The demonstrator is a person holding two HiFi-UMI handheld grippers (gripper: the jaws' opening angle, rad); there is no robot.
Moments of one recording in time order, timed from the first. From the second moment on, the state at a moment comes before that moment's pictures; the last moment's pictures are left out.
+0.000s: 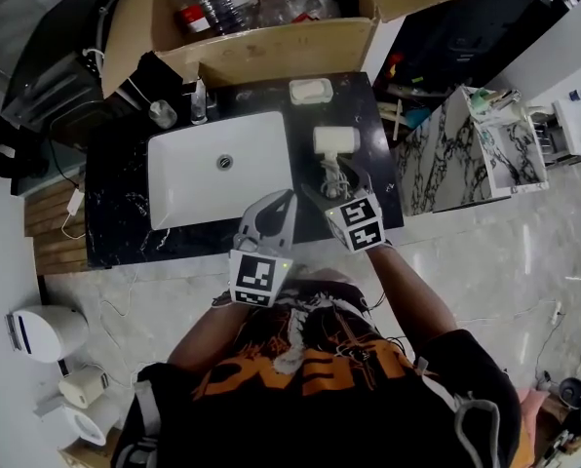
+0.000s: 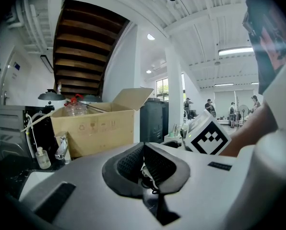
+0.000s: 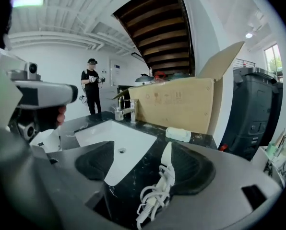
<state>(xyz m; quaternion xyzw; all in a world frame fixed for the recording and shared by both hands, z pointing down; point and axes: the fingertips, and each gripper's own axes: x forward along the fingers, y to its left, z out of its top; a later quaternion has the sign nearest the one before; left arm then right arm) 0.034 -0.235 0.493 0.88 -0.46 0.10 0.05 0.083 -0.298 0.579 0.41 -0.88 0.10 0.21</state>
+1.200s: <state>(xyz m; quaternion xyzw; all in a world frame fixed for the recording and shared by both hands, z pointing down) 0.007 -0.194 0.376 0.86 -0.51 -0.03 0.01 0.064 -0.199 0.341 0.39 -0.92 -0.05 -0.08</state>
